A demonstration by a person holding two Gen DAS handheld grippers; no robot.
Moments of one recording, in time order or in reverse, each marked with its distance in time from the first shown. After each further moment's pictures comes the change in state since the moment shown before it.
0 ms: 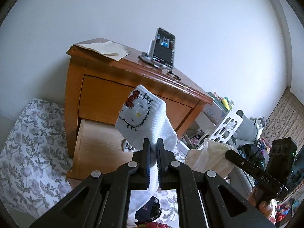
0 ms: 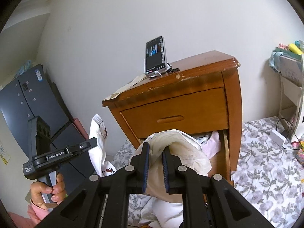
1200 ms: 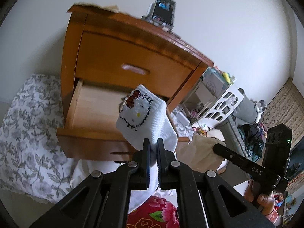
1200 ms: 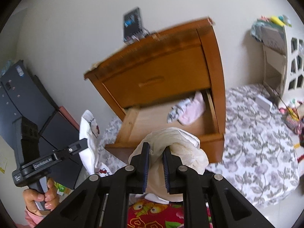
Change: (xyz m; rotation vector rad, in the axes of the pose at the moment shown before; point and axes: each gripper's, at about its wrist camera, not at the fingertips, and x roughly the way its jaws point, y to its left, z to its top) left arm 0.024 0.002 -0.062 -0.021 0.214 -0.002; right arm 0.009 -0.020 -0.059 0.115 0.225 -0.131
